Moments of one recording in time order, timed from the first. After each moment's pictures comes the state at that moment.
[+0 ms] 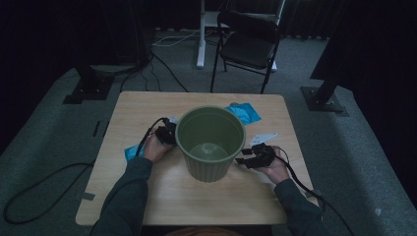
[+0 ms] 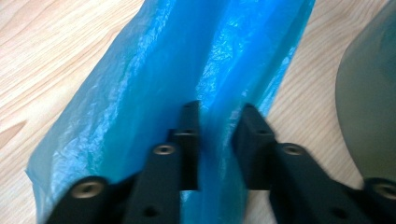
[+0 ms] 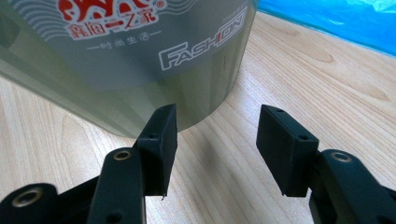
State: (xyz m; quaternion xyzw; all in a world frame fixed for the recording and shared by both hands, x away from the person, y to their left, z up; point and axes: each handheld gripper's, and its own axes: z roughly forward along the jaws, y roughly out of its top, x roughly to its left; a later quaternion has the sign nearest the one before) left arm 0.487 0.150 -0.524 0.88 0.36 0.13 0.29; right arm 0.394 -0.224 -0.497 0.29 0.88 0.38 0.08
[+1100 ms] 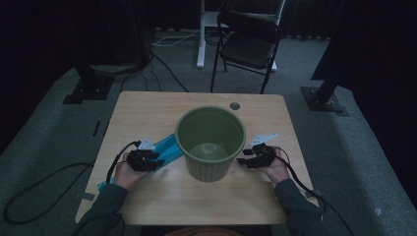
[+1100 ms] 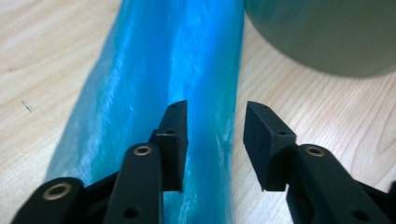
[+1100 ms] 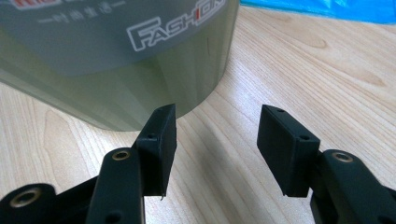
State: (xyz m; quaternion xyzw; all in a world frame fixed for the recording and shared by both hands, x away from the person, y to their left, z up) left arm 0.373 0.217 -0.505 0.86 0.35 0.13 0.33; right arm 0.399 -0.228 -0.505 0.30 0.88 0.37 0.08
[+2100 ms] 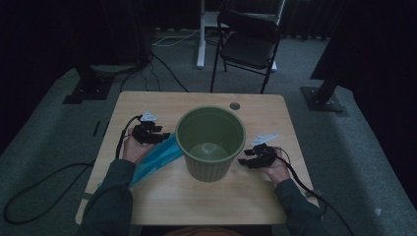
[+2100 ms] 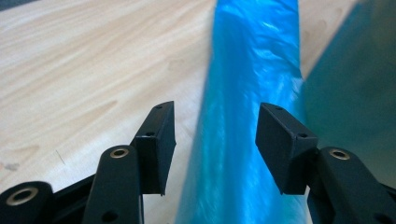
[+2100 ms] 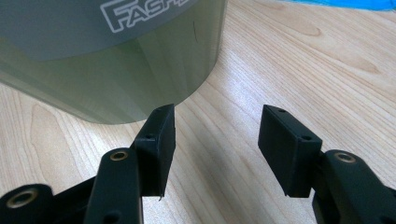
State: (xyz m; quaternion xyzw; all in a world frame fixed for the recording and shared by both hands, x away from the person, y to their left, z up) left arm 0.455 0.211 -0.477 0.83 0.39 0.15 0.38; right arm 0.400 -0.232 -0.510 0.31 0.88 0.36 0.08
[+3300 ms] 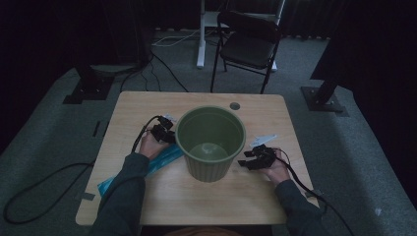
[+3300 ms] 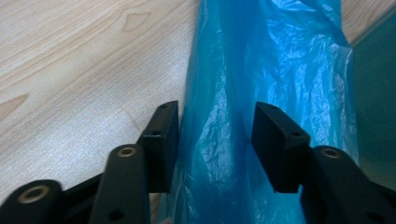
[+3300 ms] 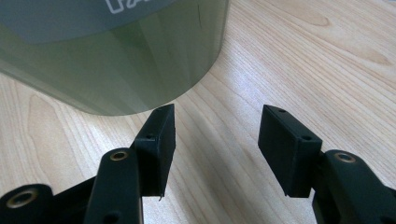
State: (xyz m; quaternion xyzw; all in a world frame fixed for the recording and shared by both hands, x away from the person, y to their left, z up) left arm 0.498 0.163 -0.521 0.87 0.39 0.08 0.29; right arm 0.399 -0.230 -0.514 0.31 0.88 0.35 0.08
